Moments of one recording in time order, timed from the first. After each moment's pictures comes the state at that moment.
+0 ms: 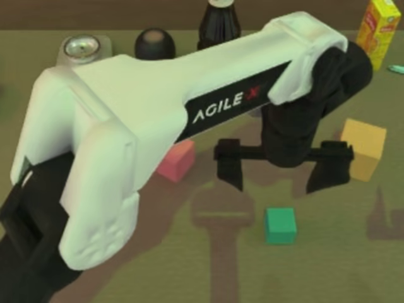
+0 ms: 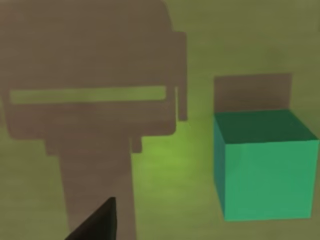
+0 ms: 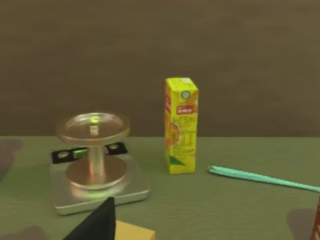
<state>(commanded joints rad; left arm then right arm) -0.91 2.40 2.19 -1.33 -0.02 -0.85 0.00 0.00 0.00 0.00 0.00 0.00</state>
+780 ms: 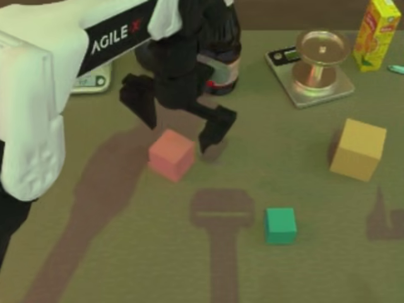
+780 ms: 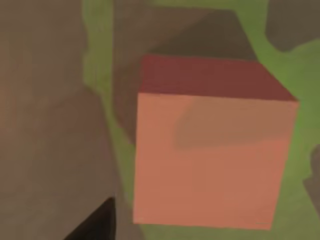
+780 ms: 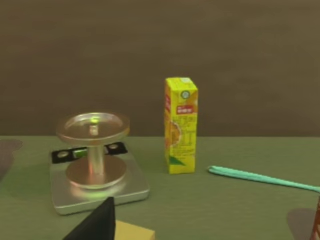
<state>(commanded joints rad) -0.54 2.37 2.09 -1.30 0.00 0.01 0.00 0.00 0.00 0.00 0.00 0.00</state>
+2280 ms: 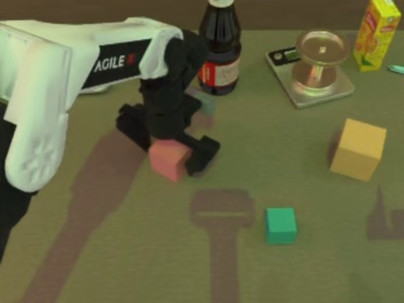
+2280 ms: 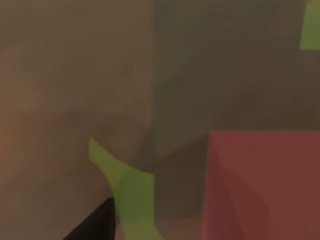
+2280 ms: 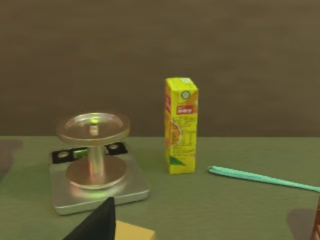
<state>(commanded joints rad) -0.50 2.44 1.86 -0.99 0.01 0.11 0.00 0.00 0.00 0.00 0.00 0.00</state>
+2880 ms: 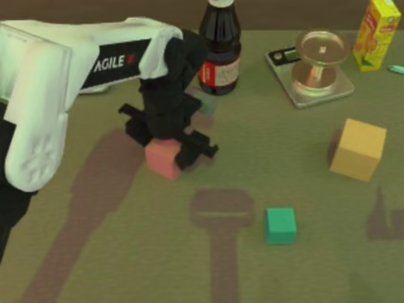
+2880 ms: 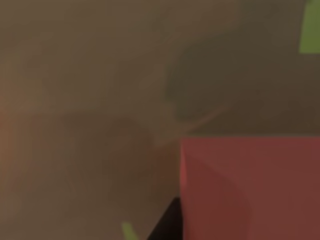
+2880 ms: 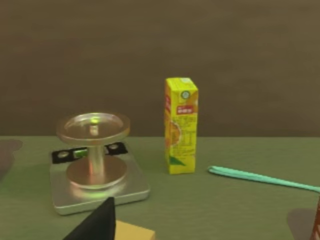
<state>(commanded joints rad) -0.50 2.44 1.86 -0.99 0.01 0.11 0.00 0.00 0.00 0.00 0.00 0.00</state>
